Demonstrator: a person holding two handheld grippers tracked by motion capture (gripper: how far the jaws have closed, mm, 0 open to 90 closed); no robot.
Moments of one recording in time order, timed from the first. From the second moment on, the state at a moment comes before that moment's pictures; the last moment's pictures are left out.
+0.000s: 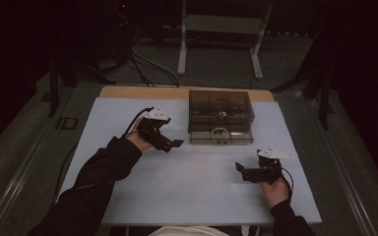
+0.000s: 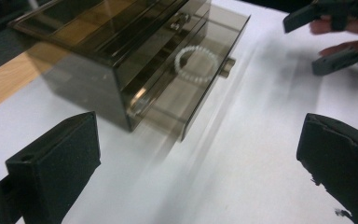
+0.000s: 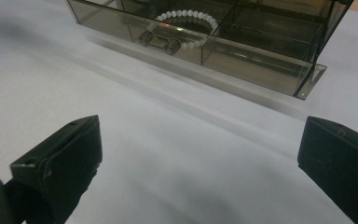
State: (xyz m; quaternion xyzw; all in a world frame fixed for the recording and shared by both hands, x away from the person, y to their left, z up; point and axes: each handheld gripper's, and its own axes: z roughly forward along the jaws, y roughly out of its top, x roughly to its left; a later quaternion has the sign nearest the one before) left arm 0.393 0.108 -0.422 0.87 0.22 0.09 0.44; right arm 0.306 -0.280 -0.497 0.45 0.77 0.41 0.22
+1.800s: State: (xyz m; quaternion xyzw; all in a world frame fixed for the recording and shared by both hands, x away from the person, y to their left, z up) left arm 0.313 0.219 -0.506 0.83 0.33 0.10 0.43; right arm 0.306 -0.277 -0.497 0.44 0.77 0.41 0.22
